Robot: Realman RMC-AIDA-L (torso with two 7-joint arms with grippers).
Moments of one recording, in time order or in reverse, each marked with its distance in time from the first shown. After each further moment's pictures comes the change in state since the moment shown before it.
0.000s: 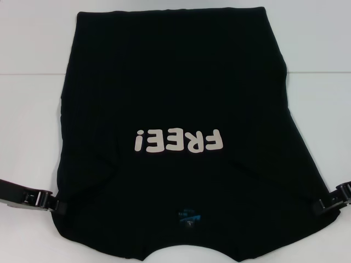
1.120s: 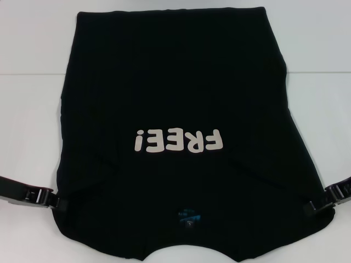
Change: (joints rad) left arm -0.007 0.001 0.000 0.000 0.000 -0.001 0.005; right arm 0.031 0.017 -0.031 0.016 0.000 0.000 -0.008
